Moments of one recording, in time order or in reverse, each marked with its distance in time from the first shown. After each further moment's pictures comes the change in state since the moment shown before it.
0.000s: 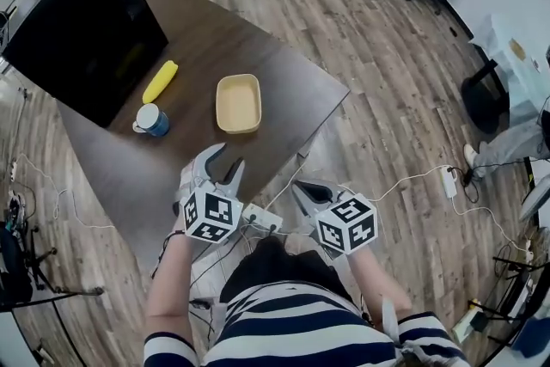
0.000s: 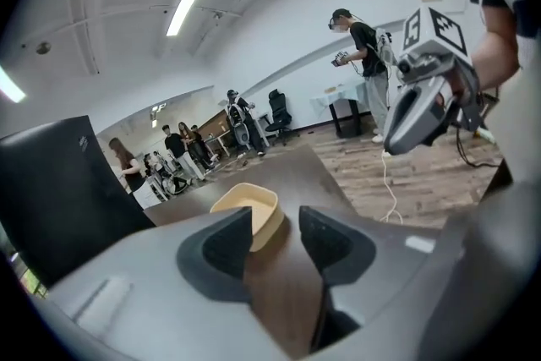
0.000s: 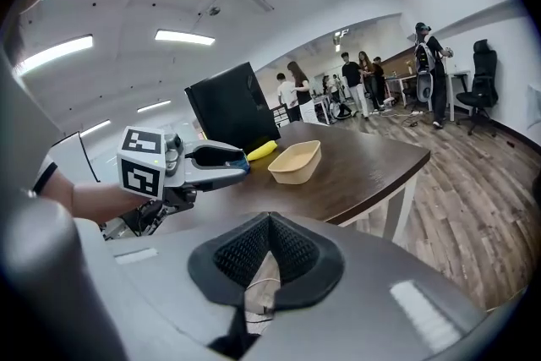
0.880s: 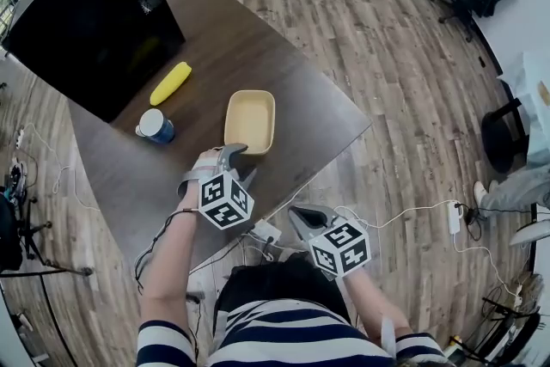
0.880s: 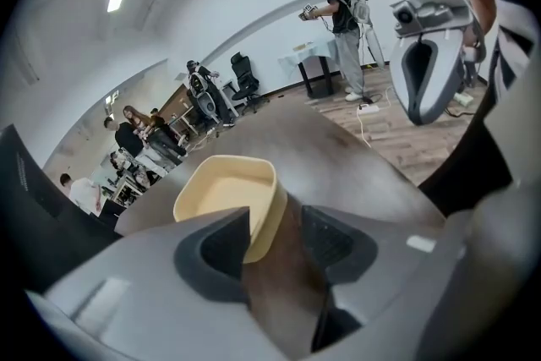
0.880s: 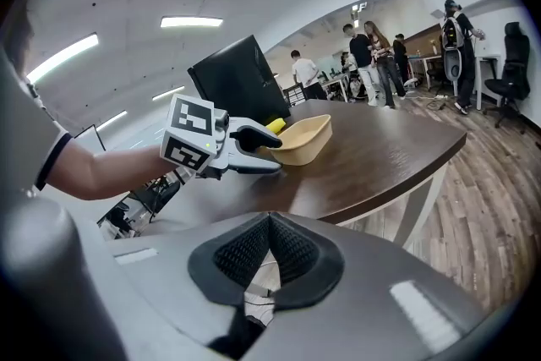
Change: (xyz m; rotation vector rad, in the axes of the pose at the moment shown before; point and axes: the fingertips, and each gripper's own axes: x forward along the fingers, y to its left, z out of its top) left arm 0.124 0.010 -0.038 0.199 0.238 -0.187; right arm 0.064 -0.043 -0.008 -0.036 0.139 0.135
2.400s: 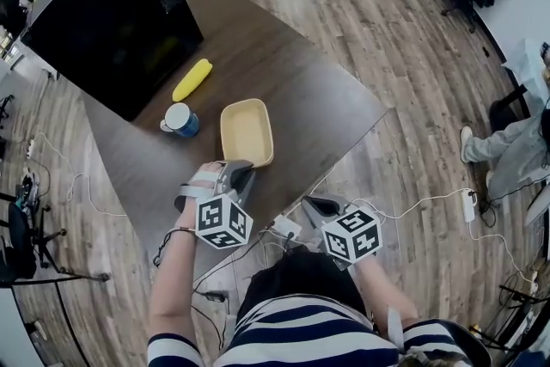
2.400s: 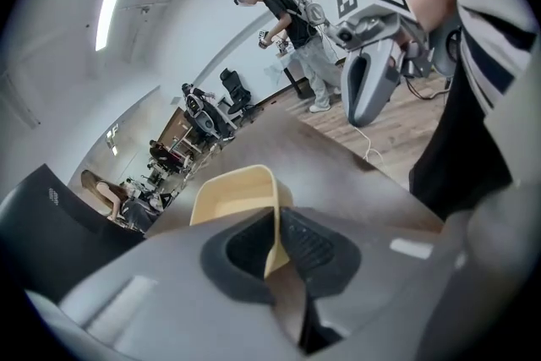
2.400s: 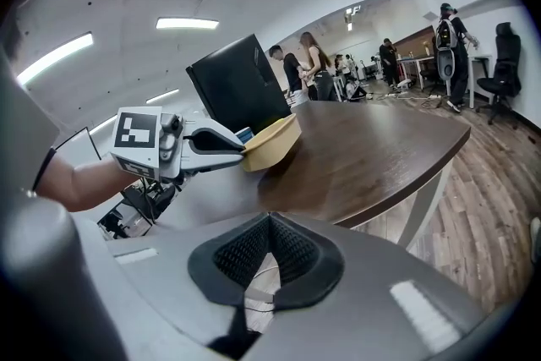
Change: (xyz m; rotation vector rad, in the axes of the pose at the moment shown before) left arm -0.099 -0.014 -0.045 0.172 -0.048 0.074; right arm 0.023 0.049 -0.002 0.025 -0.020 -0.040
